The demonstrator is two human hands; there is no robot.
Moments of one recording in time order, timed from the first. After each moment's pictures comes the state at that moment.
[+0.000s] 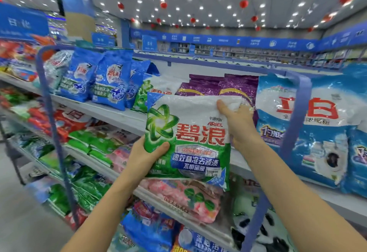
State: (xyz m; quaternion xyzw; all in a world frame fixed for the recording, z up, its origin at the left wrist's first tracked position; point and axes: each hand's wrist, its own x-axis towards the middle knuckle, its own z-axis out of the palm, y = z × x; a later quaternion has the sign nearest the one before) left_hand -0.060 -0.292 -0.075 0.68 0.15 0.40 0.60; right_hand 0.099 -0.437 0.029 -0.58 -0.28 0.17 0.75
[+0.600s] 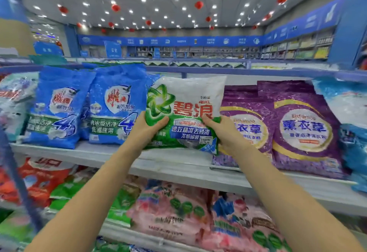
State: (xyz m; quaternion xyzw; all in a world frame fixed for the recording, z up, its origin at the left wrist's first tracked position) left_hand 0.023 0.023 -0.009 0.73 0.10 0.31 0.60; right_hand 0.119 -0.175 0.008 -0.63 -0.24 0.14 0.72
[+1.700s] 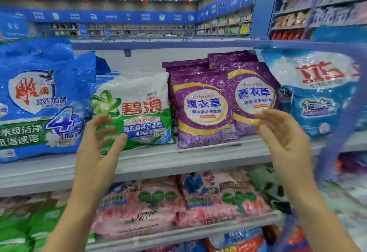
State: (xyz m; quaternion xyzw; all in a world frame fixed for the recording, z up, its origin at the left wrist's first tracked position) left_hand -0.019 -0.011 -0.048 0.76 0.00 0.39 0.52; right_hand 0.021 -0.320 -0.033 -0.70 -0.20 -0.31 0.61
